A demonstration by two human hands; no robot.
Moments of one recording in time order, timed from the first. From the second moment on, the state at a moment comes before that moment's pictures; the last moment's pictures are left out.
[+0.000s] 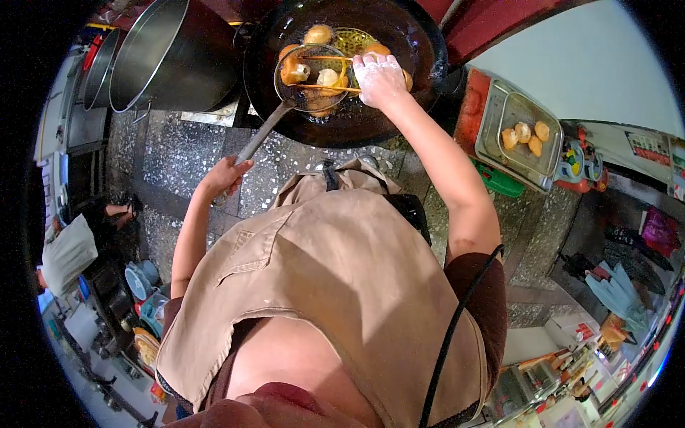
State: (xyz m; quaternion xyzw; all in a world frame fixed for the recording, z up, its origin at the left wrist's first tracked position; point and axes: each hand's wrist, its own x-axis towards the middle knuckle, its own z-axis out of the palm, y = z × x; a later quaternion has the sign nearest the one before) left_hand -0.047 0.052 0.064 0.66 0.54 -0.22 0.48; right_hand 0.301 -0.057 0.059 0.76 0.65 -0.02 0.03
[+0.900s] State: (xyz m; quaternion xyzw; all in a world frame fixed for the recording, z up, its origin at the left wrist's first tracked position) left_hand -0.060 0.049 0.053 0.67 0.54 -0.21 0.47; right_hand 0.294 -0.067 -0.031 0.77 0.38 -0.44 -0.24
